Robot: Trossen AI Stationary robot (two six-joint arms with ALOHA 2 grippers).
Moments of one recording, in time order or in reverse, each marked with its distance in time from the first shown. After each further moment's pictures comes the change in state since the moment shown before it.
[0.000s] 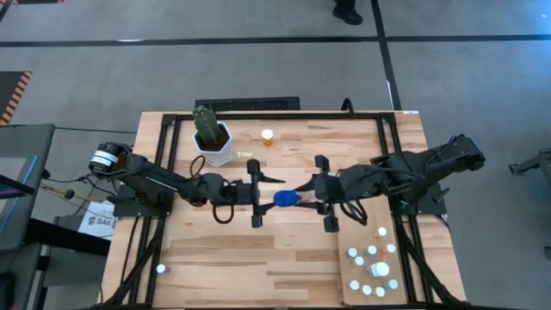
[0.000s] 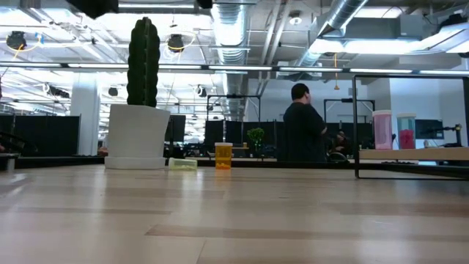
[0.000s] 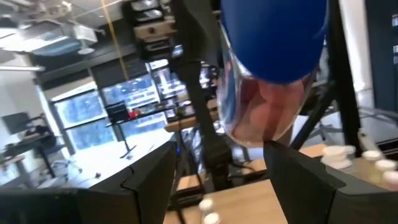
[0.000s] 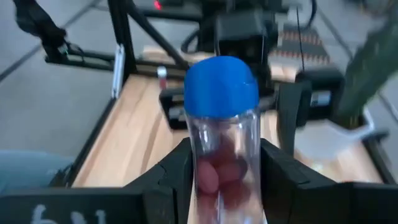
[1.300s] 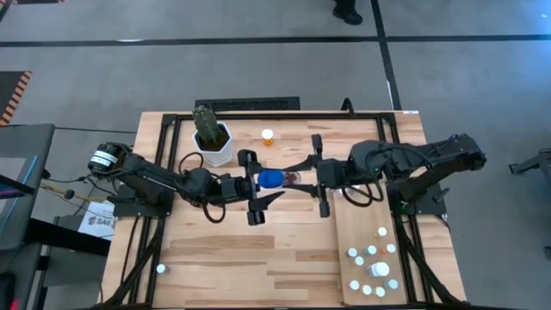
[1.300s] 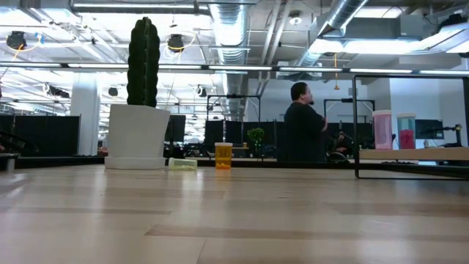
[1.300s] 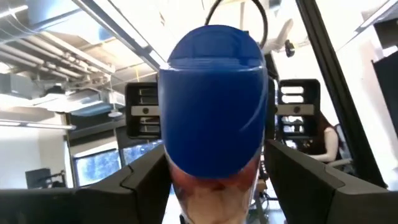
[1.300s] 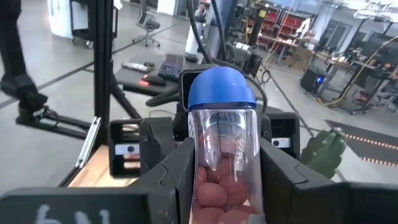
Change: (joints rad) left arm -0.027 -0.001 0.146 0.180 -0.018 0.064; right arm -0.072 -0.019 -0.003 0.350 -0.044 -0.268
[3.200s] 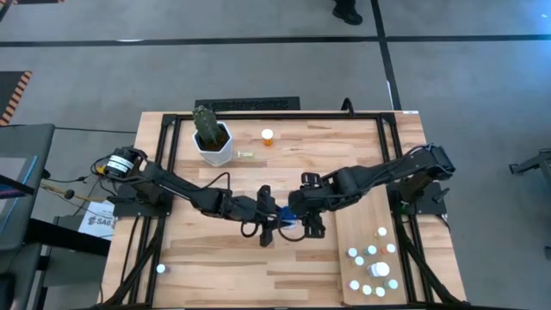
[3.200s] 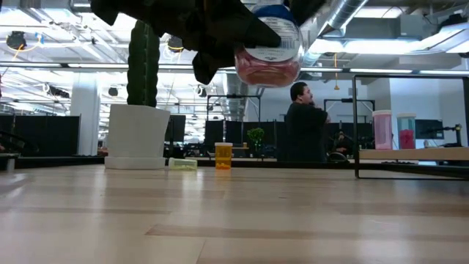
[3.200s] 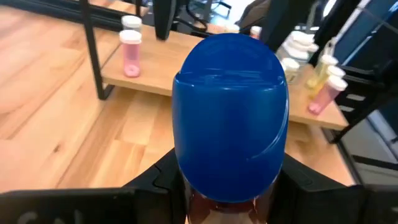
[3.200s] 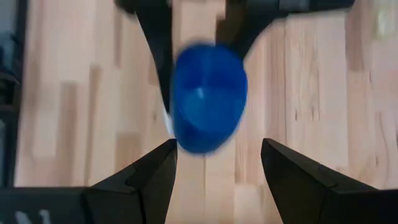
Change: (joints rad) left arm -0.034 0.159 0.006 -0.786 0.022 -0.743; right arm 0.031 0.331 0.135 -0.819 -0.106 0.459
